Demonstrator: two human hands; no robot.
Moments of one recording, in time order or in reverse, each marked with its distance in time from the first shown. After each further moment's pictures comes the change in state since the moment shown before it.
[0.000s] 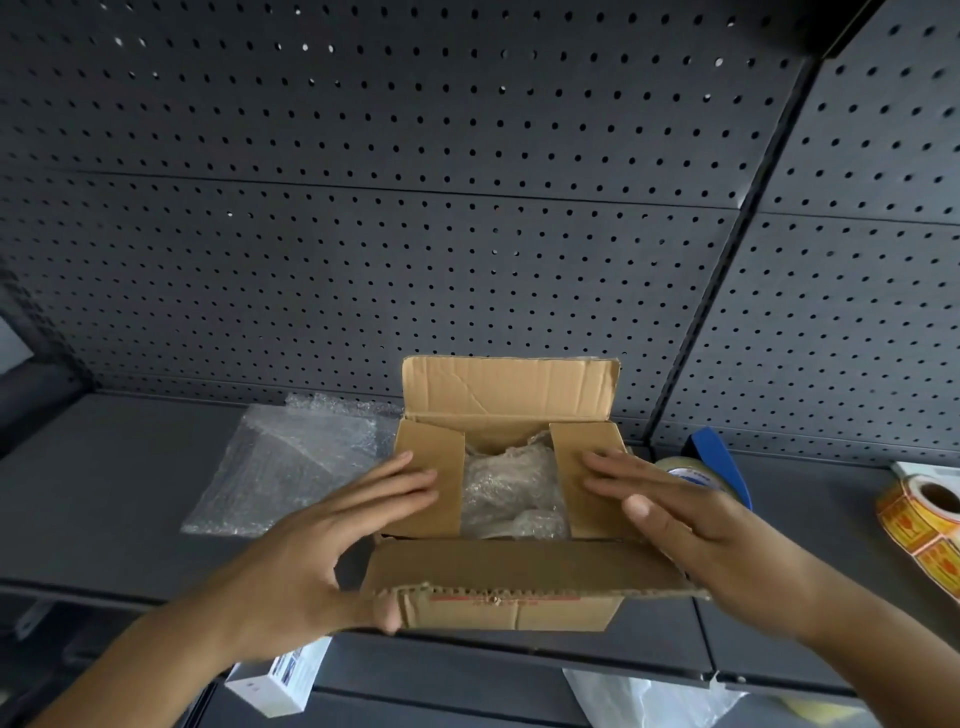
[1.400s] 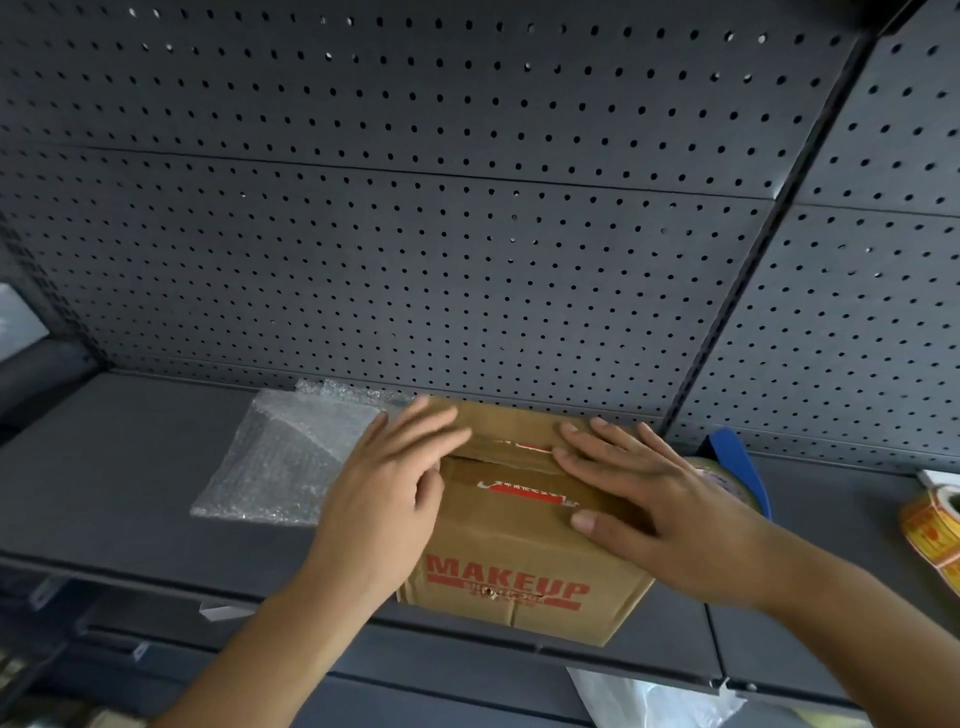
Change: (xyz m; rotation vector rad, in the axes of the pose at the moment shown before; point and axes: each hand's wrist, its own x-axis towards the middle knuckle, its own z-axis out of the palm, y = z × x) left_hand 0.051 0.012 0.039 0.286 0.527 -0.141; right_hand 0.050 0.014 -0.013 -0.528 -0.231 -0.022
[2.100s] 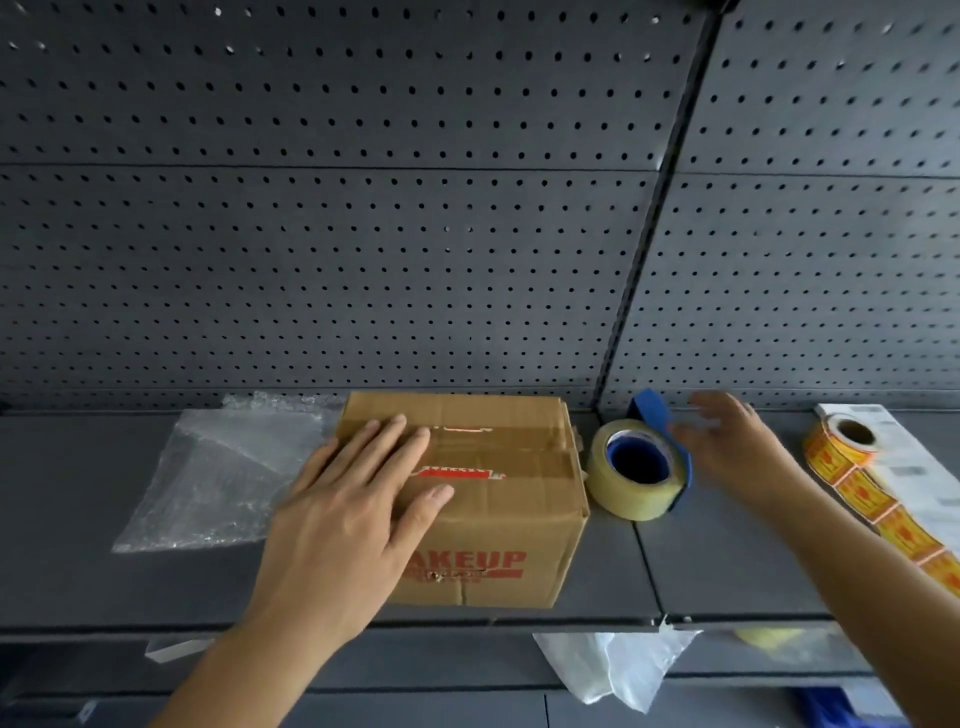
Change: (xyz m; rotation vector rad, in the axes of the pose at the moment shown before) left_hand -0.015 0.027 -0.003 0.386 -0.226 0.082; right_hand -0.045 0.108 0.005 0.401 0.455 0.902
